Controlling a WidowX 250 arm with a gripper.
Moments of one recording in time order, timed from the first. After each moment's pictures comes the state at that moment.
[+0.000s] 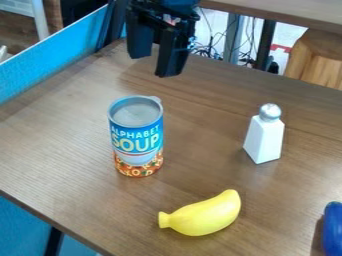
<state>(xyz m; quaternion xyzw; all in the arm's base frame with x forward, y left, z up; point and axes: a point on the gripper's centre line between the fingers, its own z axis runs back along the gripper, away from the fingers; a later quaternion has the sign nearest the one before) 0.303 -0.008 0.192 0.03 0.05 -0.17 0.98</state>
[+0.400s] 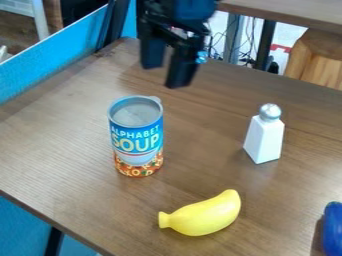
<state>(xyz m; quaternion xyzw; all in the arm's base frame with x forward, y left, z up) 0.307 -0.024 0.180 0.02 0.05 -0.21 0.98</state>
